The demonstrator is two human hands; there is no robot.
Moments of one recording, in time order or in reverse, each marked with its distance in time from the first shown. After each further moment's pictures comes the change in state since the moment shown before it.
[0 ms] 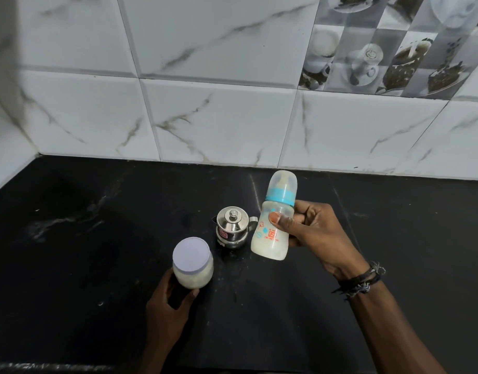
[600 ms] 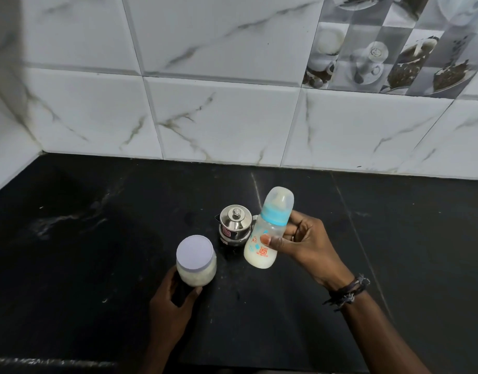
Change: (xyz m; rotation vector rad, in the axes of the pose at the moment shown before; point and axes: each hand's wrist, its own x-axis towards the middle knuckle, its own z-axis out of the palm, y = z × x) left_hand -0.001 0.002 0.001 -0.043 -0.002 -0.030; right_hand 0.003 0.044 0.014 0.072 -0.008 -0.067
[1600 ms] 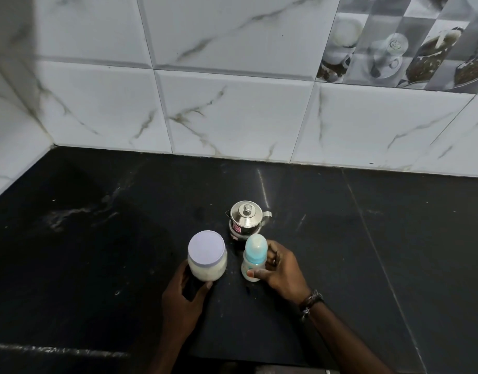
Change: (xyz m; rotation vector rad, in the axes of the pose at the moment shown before) left_hand 0.003 -0.007 -0.003 0.084 0.007 0.009; right_hand 0.005 0.122 0.028 -0.377 0.060 0.167
